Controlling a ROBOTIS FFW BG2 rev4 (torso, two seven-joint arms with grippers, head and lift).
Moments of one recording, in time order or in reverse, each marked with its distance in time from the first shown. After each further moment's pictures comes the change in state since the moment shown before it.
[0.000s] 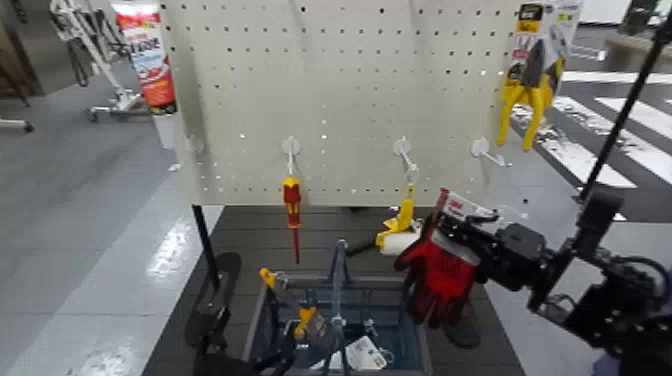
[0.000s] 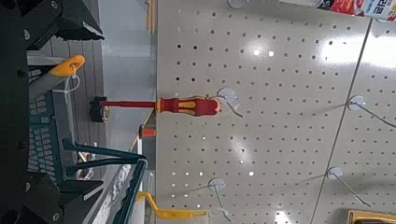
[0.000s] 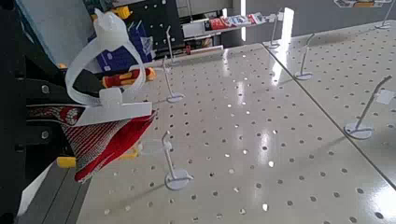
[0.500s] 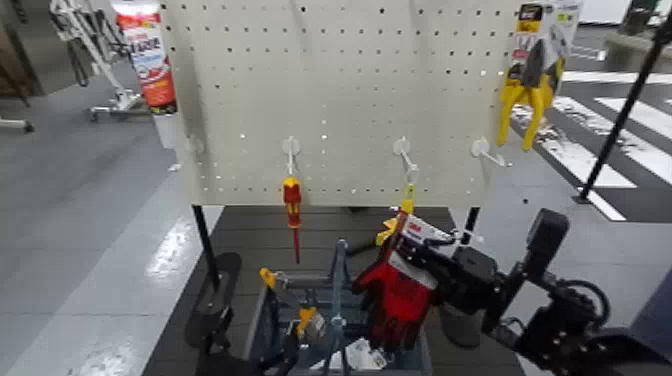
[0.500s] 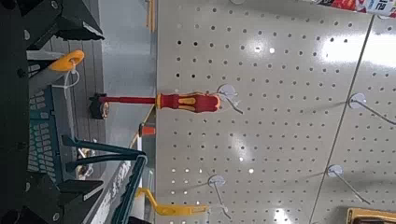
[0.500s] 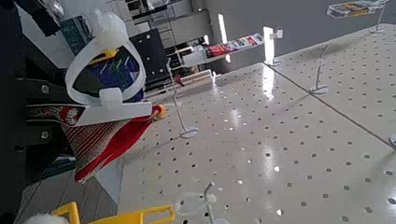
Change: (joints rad) left arm -0.004 0.000 -0.009 0.004 0.001 0.000 0.000; right arm 0.001 0.044 0.127 0.087 -0.084 -0.059 0.009
